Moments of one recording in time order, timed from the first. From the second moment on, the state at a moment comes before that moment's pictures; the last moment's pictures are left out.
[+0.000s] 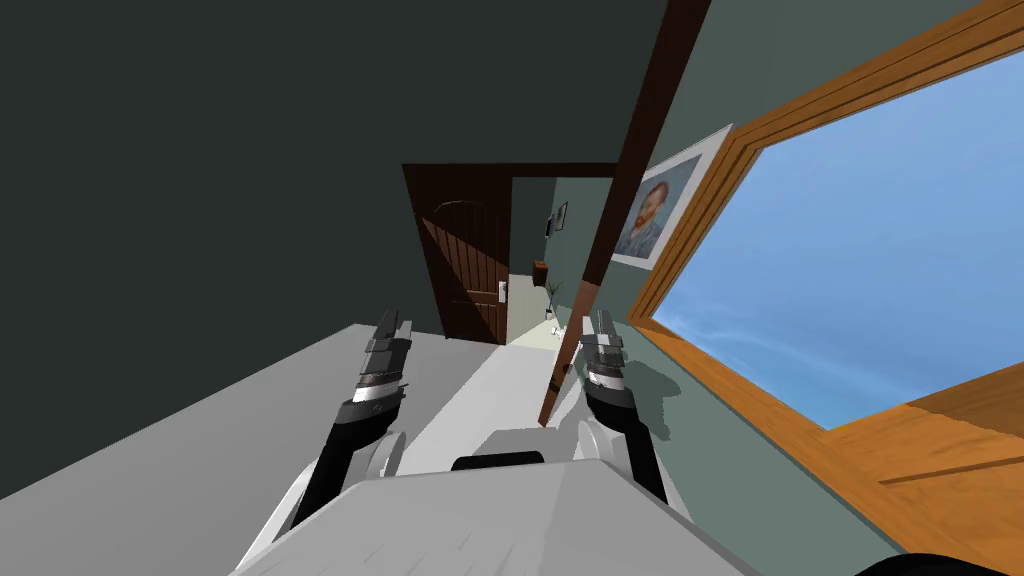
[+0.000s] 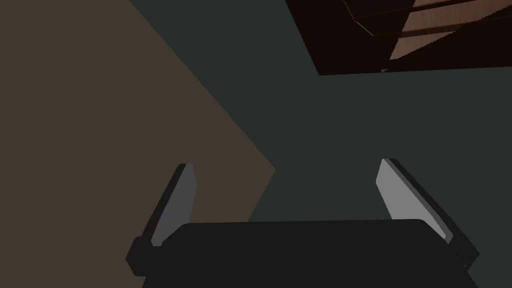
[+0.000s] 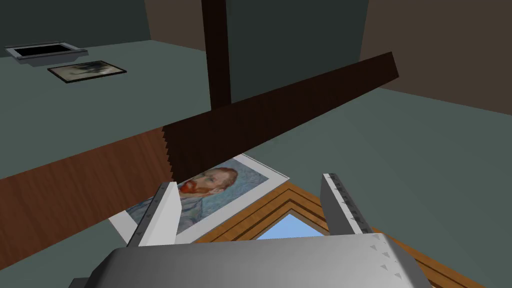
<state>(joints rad) 0.51 -0.03 0.00 -2.24 -0.11 -0.51 -0.16</state>
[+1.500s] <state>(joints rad) 0.32 0.04 0.26 -1.93 -0.17 -0.45 -0.04</state>
